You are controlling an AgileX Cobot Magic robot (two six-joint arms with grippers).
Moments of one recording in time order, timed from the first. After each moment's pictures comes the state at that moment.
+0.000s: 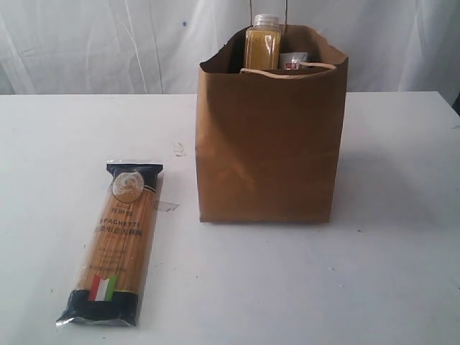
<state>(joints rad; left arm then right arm) -0.09 0.00 0.02 0.92 0.16 -0.94 -0.06 0.00 -0.01 -0.14 0.31 0.13</state>
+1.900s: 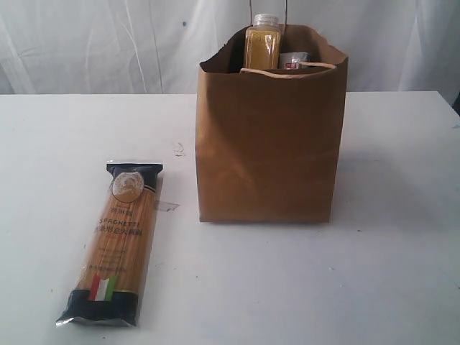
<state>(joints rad) -0.09 0.82 -0.27 -0.06 -0.40 0.40 -0.06 0.00 -0.01 -0.14 0.36 0.13</state>
